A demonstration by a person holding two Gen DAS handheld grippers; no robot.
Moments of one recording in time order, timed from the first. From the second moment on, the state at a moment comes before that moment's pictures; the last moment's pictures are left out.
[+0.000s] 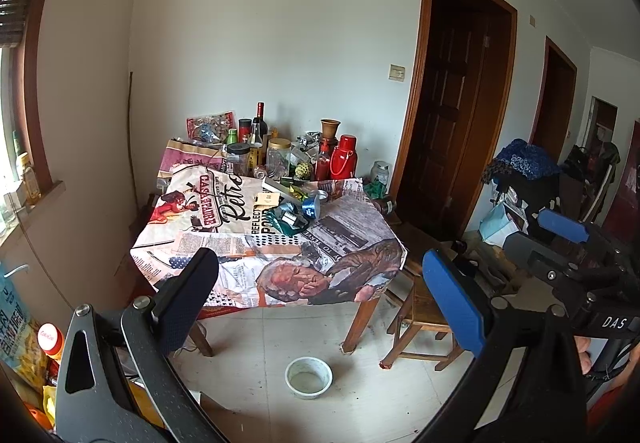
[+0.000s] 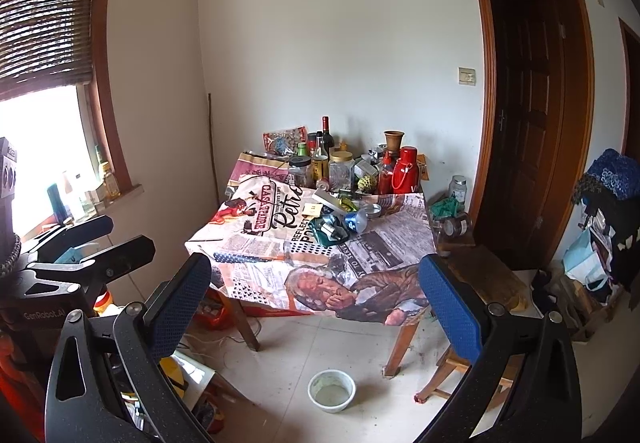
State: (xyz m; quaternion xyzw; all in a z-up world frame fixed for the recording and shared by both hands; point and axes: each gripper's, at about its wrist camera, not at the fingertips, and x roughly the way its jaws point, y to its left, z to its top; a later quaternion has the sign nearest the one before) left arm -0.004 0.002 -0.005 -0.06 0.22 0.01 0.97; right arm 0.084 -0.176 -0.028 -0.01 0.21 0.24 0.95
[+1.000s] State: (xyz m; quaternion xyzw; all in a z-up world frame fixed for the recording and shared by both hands) left arm -0.010 0.001 0.000 -0.05 0.22 0.01 0.98; right arm 0.079 -0.179 -0.029 -0.01 0.20 0.24 0.95
